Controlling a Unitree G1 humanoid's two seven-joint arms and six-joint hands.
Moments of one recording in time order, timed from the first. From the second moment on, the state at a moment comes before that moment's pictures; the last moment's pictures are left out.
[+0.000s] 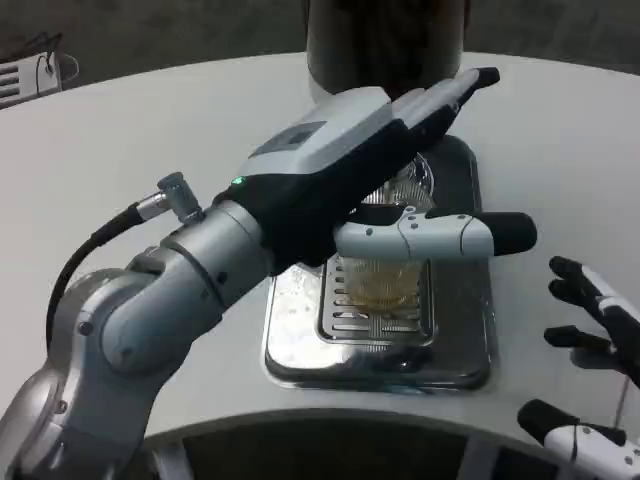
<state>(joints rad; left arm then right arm) -0.75 0.51 -0.25 -0.38 0.35 0.25 -0.49 0.29 -0.41 -0.33 -0.84 -0.03 0.16 0.43</state>
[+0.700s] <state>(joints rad) -0.74 0.51 -0.20 -0.43 0.33 0.29 -0.53 0.01 -0.33 -0.05 -0.62 -0.21 0.21 0.25</state>
